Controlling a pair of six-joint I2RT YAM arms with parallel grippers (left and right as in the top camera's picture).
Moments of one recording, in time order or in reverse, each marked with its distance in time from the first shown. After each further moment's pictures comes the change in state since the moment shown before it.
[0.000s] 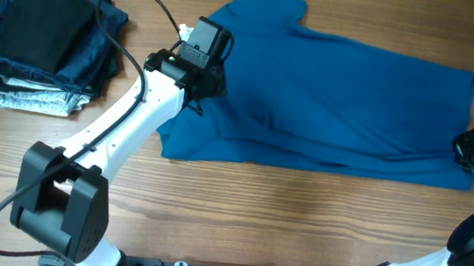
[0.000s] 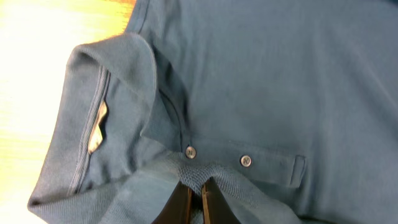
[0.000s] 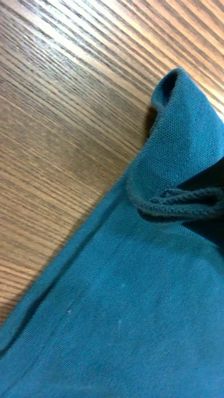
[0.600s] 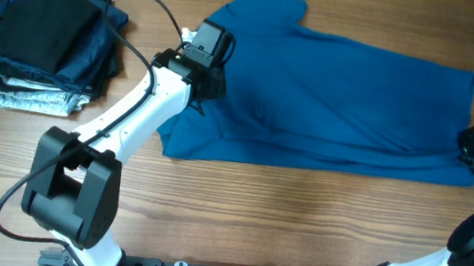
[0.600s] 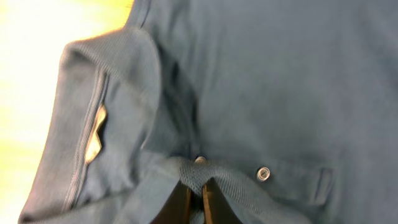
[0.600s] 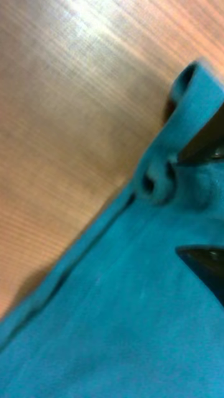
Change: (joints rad) left arm 0.003 0.071 0.000 0.033 -0.016 0.010; right arm 0.000 0.001 0.000 0.107 -0.037 -0.047
